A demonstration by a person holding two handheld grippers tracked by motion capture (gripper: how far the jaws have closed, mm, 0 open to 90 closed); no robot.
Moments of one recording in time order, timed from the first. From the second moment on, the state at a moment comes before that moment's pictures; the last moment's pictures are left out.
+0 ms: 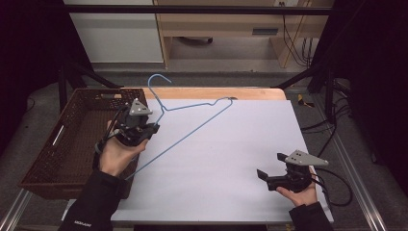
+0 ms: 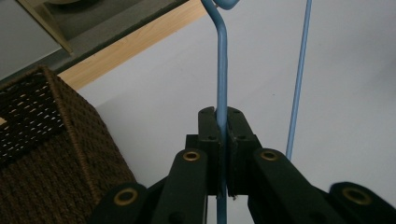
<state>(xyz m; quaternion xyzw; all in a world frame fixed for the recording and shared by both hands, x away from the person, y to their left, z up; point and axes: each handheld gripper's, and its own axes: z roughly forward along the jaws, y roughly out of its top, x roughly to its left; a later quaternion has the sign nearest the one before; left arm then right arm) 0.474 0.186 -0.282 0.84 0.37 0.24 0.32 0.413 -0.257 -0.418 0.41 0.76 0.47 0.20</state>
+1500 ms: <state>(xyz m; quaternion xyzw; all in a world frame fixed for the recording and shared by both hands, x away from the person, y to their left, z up) 0.487 0.337 -0.254 0.77 0.48 0.30 0.29 0.413 -0.259 -0.417 0.42 0.75 0.46 0.21</state>
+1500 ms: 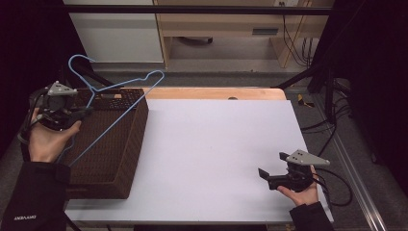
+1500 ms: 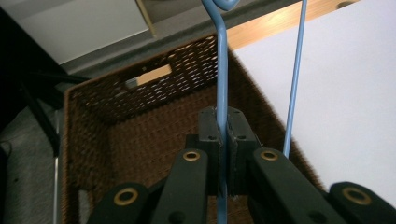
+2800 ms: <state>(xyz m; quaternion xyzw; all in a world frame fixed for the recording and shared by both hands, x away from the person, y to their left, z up) 0.513 0.384 -0.370 0.77 0.54 0.26 0.21 0.414 -0.258 -0.419 0.42 0.76 0.46 0.21</state>
